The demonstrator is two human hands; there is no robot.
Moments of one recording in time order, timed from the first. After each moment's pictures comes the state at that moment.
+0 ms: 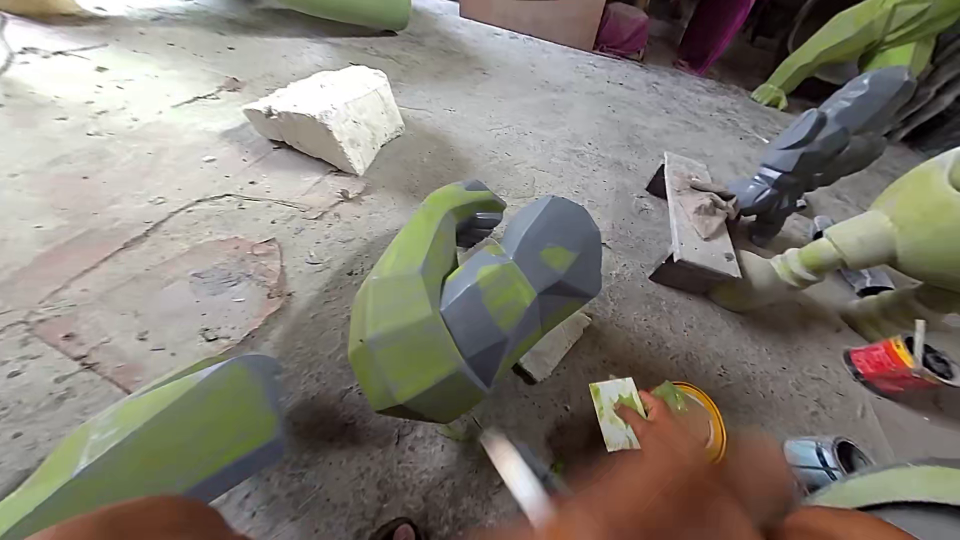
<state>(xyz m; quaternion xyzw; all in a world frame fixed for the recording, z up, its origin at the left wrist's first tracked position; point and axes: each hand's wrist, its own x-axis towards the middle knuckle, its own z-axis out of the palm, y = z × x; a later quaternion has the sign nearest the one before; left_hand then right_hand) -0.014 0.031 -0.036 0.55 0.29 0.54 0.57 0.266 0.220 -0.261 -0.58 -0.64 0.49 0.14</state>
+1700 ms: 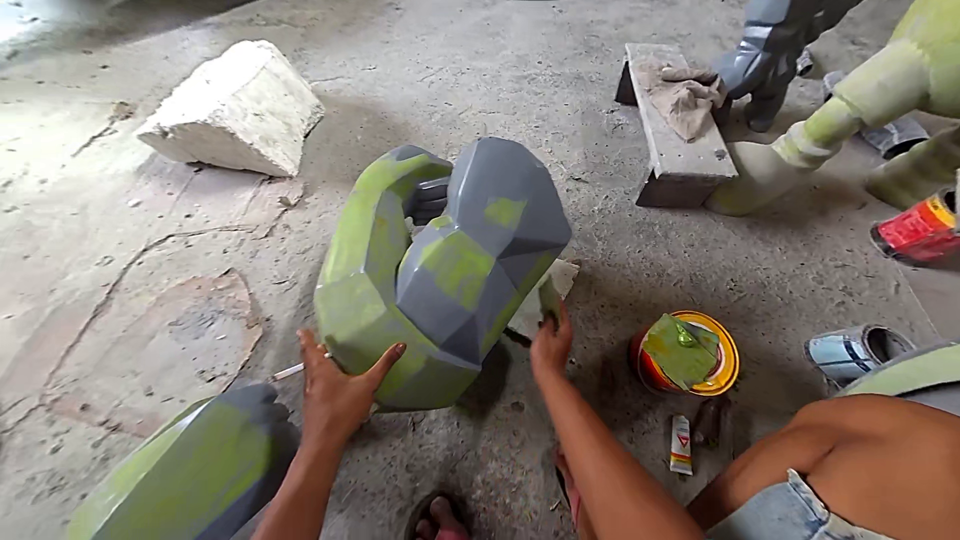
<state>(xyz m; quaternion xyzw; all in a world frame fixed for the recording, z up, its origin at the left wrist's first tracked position) -0.172 0.093 -0.292 0.37 0.86 0.33 0.15 0.097 0.222 -0.380 -0.60 -0.45 0.47 0.47</state>
